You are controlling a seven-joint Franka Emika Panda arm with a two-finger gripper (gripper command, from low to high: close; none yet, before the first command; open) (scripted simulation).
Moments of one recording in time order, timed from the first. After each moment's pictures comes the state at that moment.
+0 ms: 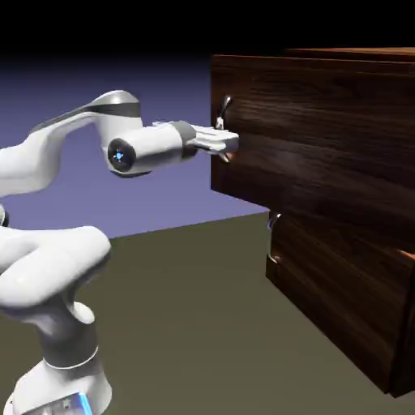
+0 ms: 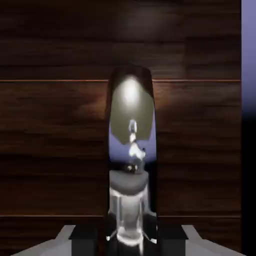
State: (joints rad) arm -0.74 -1.58 0.79 -2.89 2.27 2.09 2.57
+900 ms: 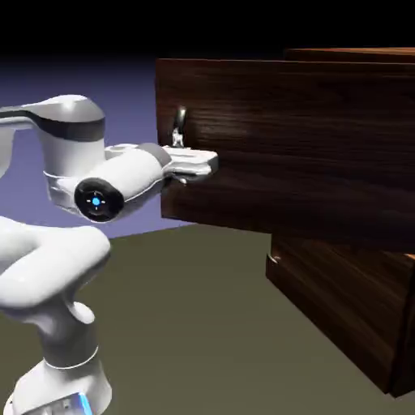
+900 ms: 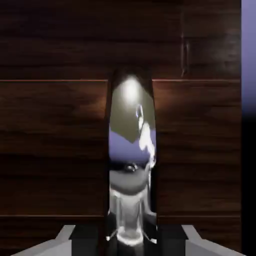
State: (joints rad) arm -0.79 -1.32 -0.19 -2.96 1.38 1.43 2.28
